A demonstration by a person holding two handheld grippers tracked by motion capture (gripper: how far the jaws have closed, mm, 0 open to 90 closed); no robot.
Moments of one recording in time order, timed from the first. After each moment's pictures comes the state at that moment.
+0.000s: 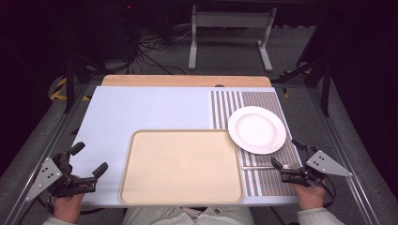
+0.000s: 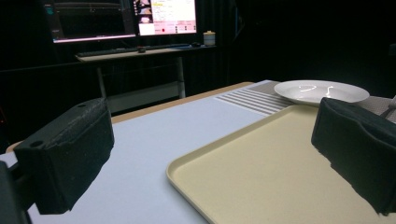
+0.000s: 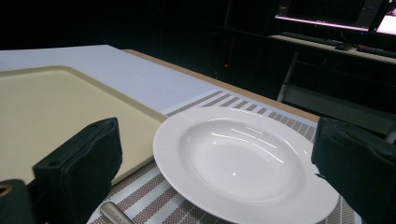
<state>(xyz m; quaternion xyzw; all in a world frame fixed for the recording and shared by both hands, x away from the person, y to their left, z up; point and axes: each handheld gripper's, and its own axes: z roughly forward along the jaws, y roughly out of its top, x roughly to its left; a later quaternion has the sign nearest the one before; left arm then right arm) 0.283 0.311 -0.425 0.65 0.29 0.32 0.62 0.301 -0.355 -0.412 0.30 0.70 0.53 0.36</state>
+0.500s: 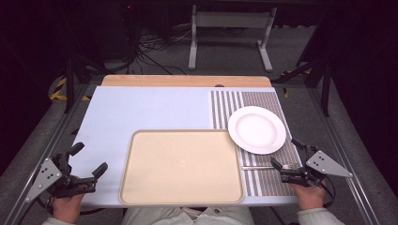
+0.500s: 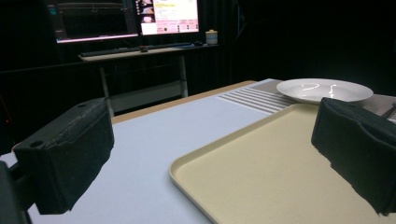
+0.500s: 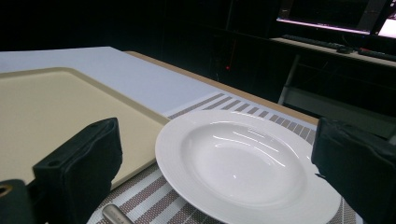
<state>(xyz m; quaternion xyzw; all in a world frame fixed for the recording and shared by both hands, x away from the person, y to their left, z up) 0.282 0.311 -0.425 0.65 0.29 0.32 0.62 0.300 -0.354 -0.410 0.30 0.70 0.54 0.36</state>
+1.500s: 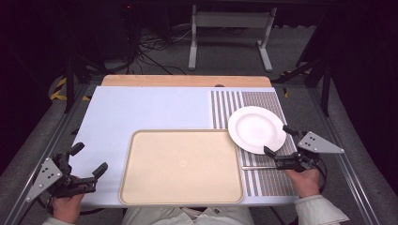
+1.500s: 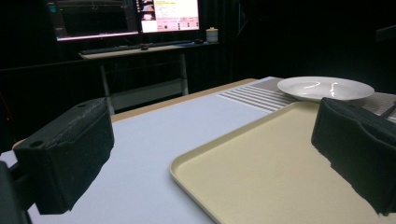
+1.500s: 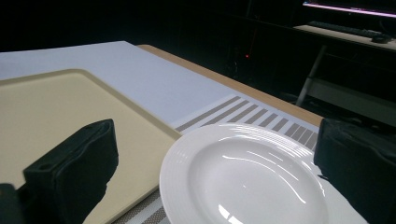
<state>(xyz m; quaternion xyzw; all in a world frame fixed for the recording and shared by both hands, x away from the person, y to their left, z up) 0.282 0.310 -0.425 0.66 0.30 0.32 0.61 0.337 -0.337 -0.380 0.29 0.74 0.53 0.31</state>
